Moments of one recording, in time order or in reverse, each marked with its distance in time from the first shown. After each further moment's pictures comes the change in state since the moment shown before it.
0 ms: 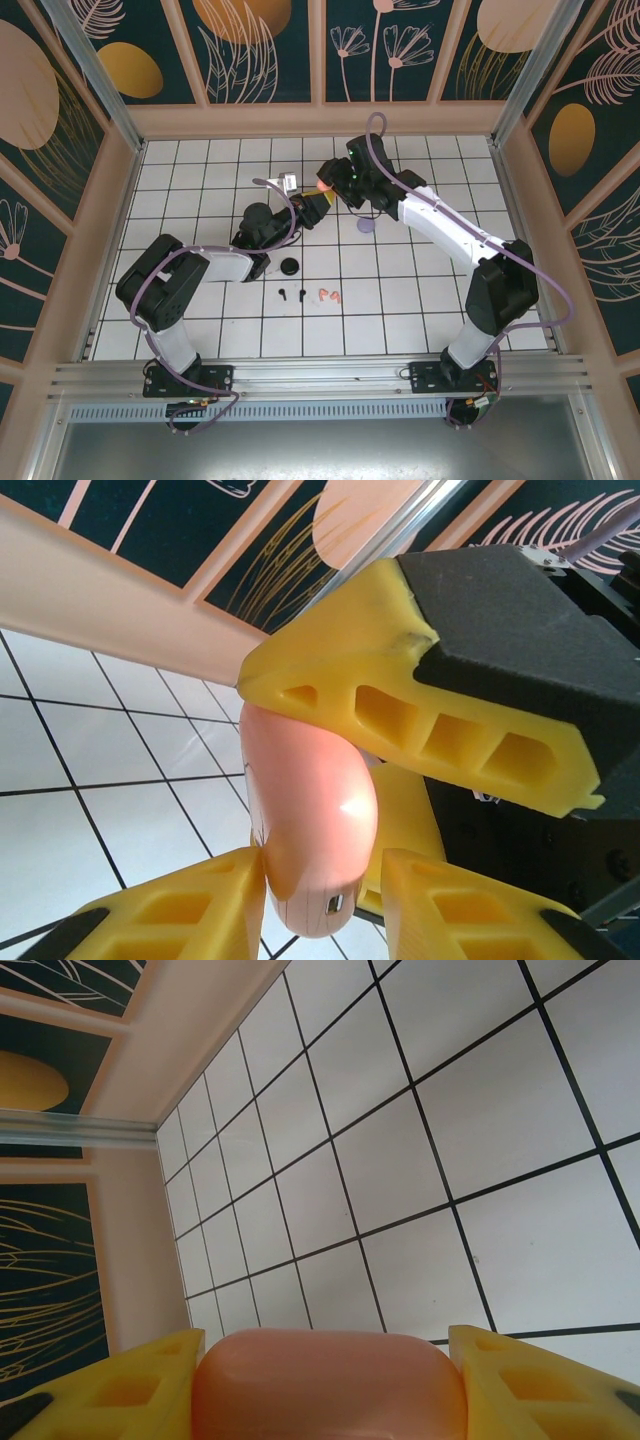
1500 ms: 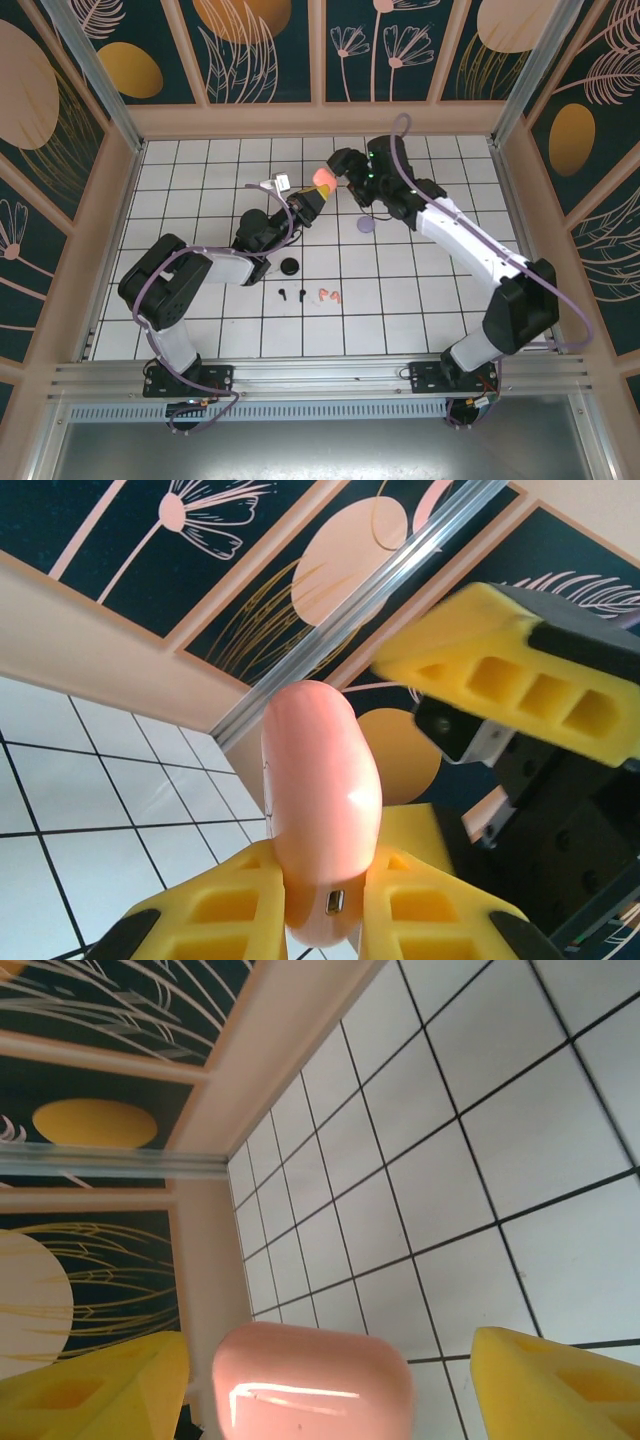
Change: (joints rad) left arm -0.008 0.011 -0.033 0.158 -0.074 -0.078; right arm -0.050 -0.159 -0.132 0.121 -0.018 0.051
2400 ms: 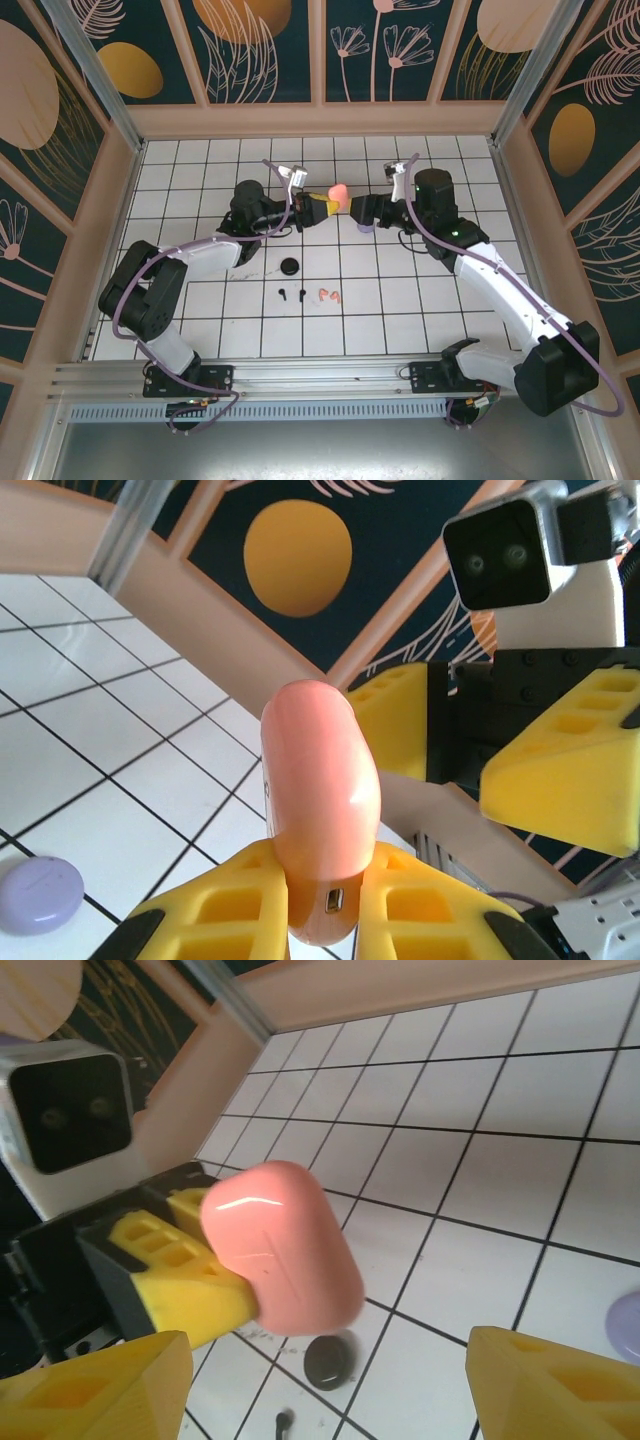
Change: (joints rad) left arm 0.095 -0.110 0.145 -0.465 0.602 0.224; right arm -0.116 -0.338 -0.367 0.115 -0.333 -0.761
